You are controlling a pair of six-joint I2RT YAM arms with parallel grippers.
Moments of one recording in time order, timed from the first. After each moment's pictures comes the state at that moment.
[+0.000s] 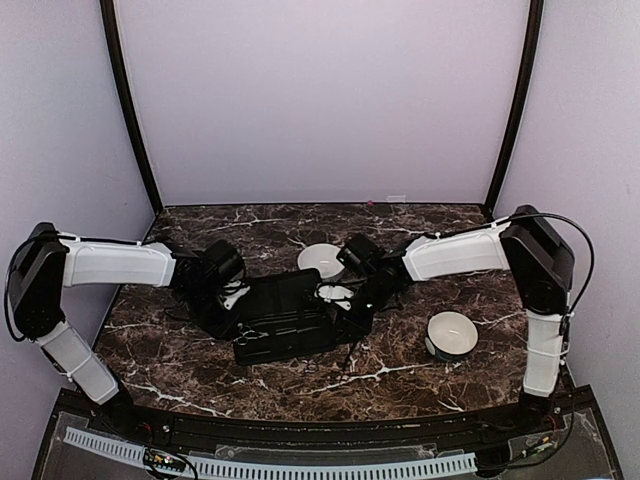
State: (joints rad) left arm -0.67 1.59 0.95 -0.78 0.04 -0.13; right arm 0.86 1.98 1.31 -0.53 -0.39 -0.41
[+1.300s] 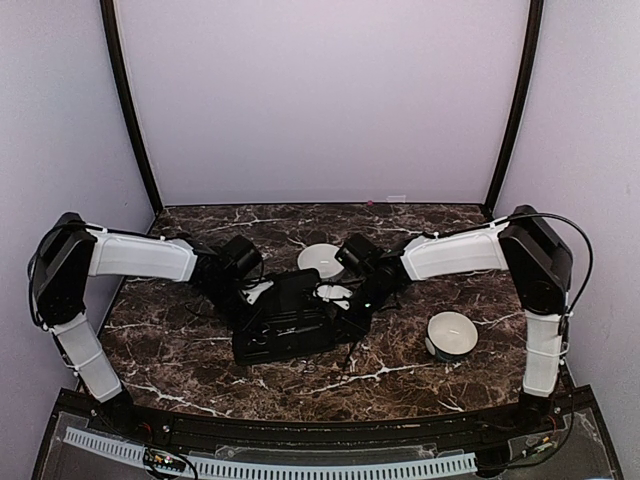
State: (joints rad) left arm -0.69 1.73 1.04 -0.64 0.25 -0.14; right arm 0.88 2.00 1.33 -0.54 -0.39 -0.39
